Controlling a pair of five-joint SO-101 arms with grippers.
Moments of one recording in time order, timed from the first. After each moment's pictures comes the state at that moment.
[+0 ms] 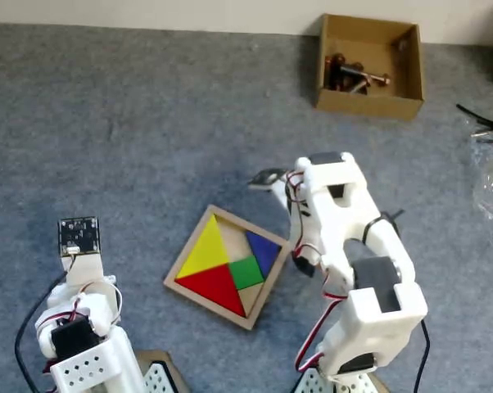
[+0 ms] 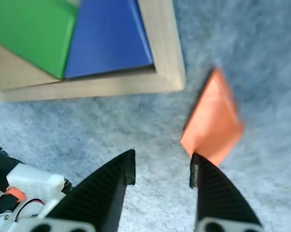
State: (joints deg) left arm -31.4 -104.0 96.0 76.4 -10.9; right arm -13.6 11.7 19.7 84.5 44.8
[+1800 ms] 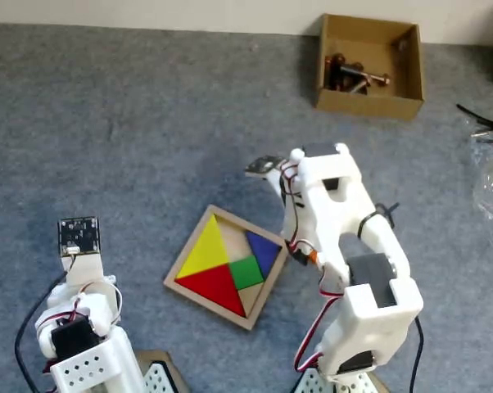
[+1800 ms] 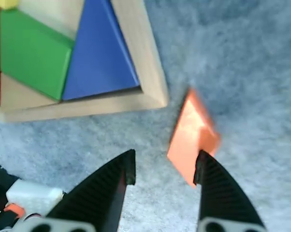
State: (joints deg) left arm -31.4 -104.0 96.0 76.4 -10.9; right arm -15.8 12.0 14.9 85.4 41.2
